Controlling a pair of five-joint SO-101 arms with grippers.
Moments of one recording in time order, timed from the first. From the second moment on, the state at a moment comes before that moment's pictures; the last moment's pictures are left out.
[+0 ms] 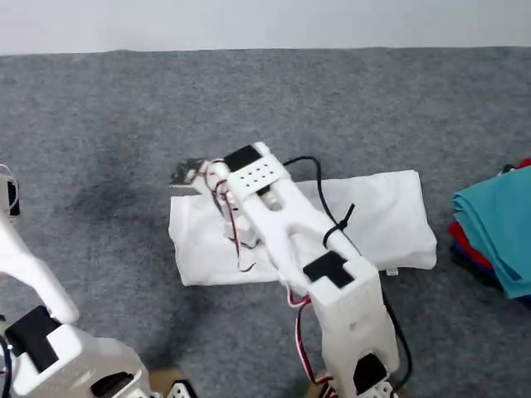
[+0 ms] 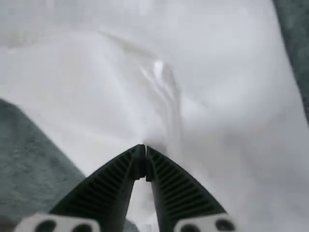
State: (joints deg) left arm -43.9 3.0 -4.4 83.5 -21.6; right arm -36.7 31.3 -18.2 88.3 34.1
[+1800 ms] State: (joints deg) left arm -41.1 2.1 -4.3 97.8 -21.6; right arm 13.6 25.0 -23.3 95.5 14.5
